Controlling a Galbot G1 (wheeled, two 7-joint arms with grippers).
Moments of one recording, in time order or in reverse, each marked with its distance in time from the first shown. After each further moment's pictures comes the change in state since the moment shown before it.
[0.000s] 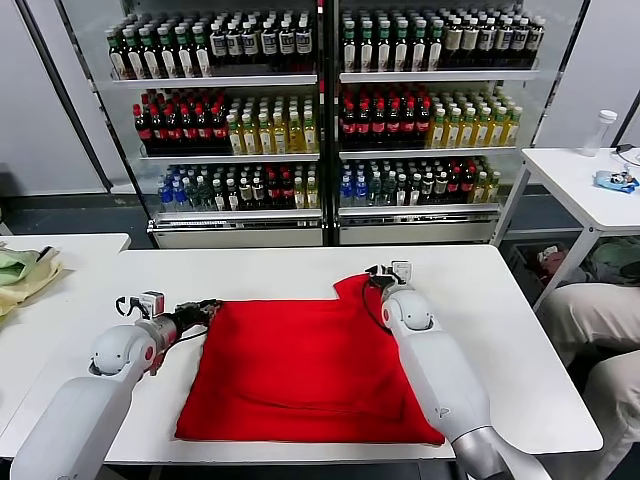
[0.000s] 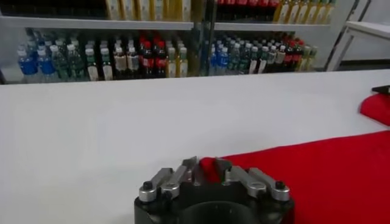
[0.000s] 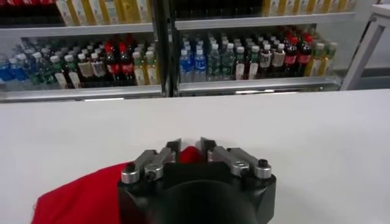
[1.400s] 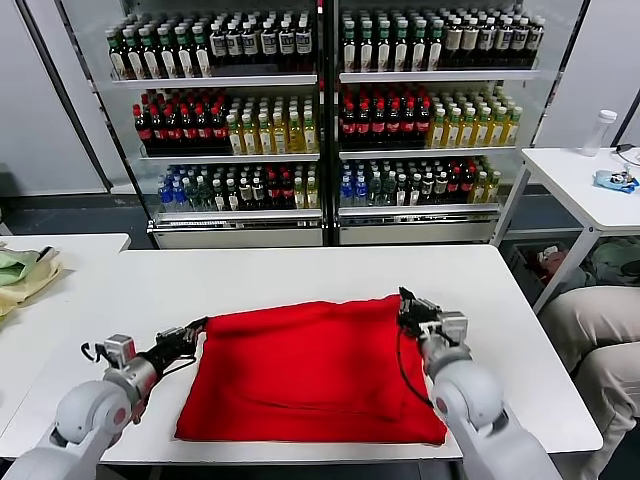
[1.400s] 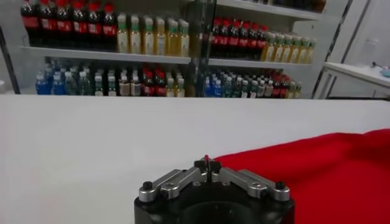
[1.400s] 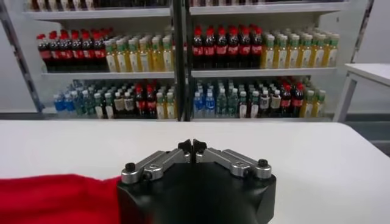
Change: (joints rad) left arm 0.440 0.082 -0.215 -0.396 -0.129 -0.161 -0.113; right arm -0.631 -0.268 0.119 0.975 0.058 -0.046 0.068
